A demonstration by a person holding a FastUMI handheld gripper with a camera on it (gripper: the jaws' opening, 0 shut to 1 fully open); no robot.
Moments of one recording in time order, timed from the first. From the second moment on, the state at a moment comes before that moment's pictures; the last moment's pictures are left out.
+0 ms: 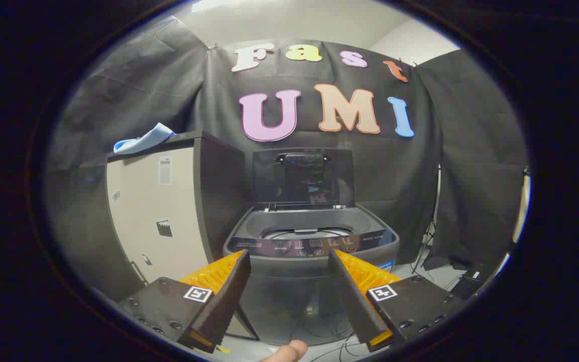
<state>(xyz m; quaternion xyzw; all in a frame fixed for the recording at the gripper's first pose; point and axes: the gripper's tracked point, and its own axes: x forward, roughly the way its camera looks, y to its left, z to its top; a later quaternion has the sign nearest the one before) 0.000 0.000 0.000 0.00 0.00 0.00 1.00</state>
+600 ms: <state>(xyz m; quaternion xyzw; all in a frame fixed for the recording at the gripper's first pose) -0.006 -0.010 -0.009 0.00 0.01 -0.03 1.00</state>
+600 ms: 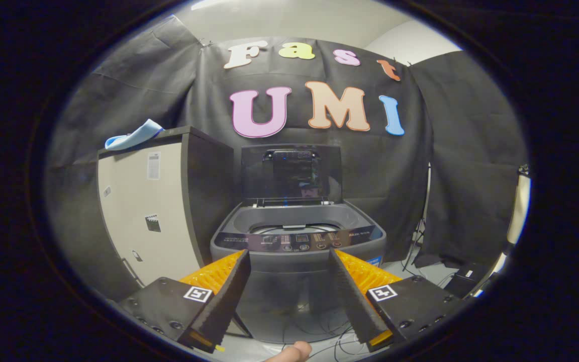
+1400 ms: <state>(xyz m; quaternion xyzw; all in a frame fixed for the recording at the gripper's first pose) 0.022 0.130 0.040 -0.01 0.05 0.02 1.00</state>
